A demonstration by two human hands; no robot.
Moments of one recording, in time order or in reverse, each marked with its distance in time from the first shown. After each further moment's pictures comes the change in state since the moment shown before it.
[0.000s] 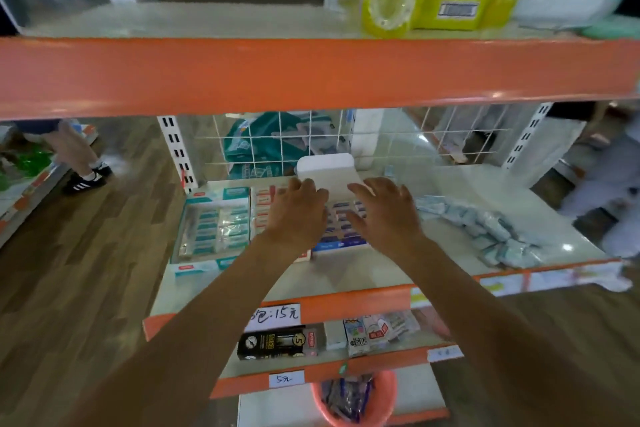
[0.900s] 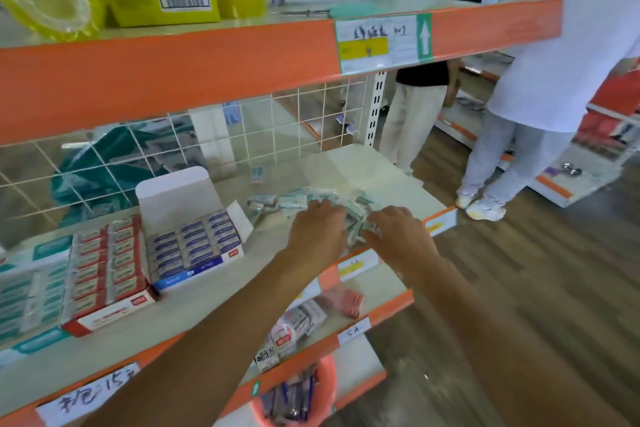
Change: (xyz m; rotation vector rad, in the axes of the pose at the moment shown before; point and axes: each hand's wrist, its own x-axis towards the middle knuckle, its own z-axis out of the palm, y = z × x) left_hand 0.044 0.235 0.045 -0.164 -0.125 0.375; right_hand -0.128 0.204 0.001 0.110 -0.066 0.444
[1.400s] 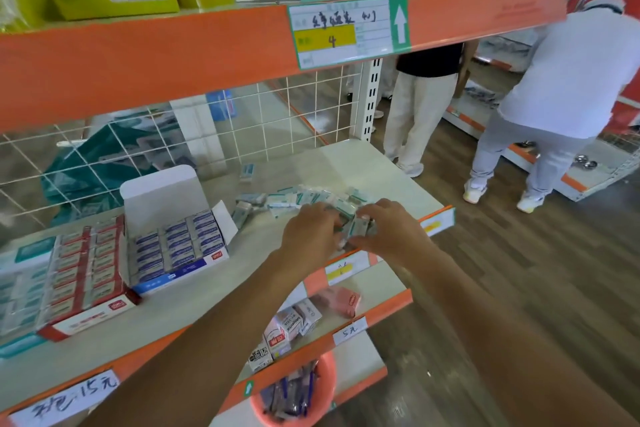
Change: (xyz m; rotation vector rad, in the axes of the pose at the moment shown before) left_hand 0.019 0.004 0.021 -0.126 -0.009 -0.059; right_hand 0.018 0.021 0.003 0.222 -0.076 0.011
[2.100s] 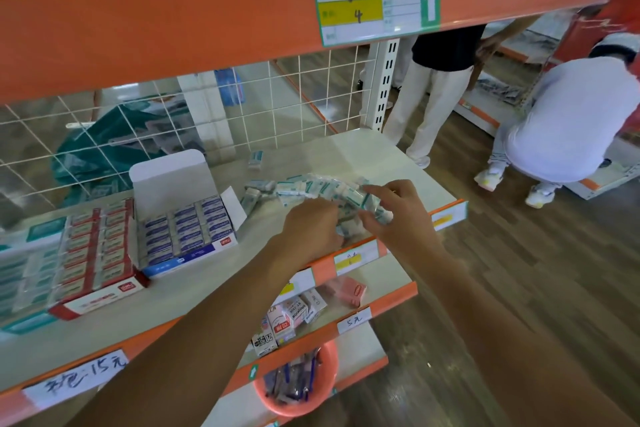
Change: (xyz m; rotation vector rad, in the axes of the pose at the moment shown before) left_hand -0.011 -0.005 -0.018 0.039 -0.092 0.016; right_hand -0.005 -0.002 0.015 0.210 0.339 -0.147
